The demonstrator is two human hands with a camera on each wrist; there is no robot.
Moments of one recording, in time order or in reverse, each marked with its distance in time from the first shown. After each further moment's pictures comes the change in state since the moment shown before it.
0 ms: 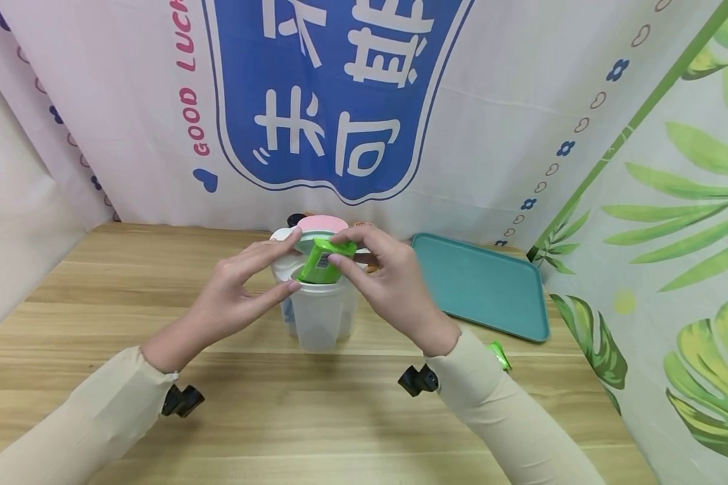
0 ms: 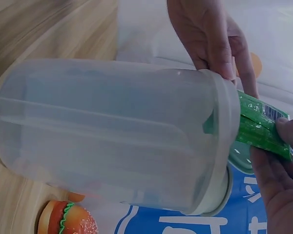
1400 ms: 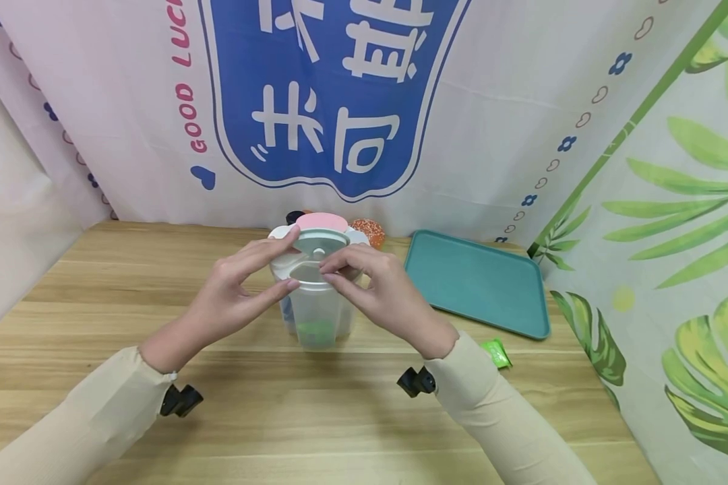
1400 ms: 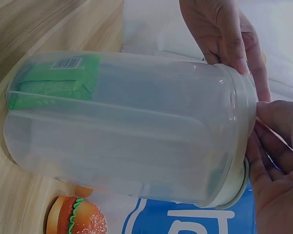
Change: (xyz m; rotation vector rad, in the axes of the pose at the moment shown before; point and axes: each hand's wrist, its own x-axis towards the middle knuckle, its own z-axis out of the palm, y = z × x) left_hand 0.000 -0.002 0.002 -0.005 0.031 0.057; right_hand -0.006 0.013 0.004 -0.099 -0.190 -0.058
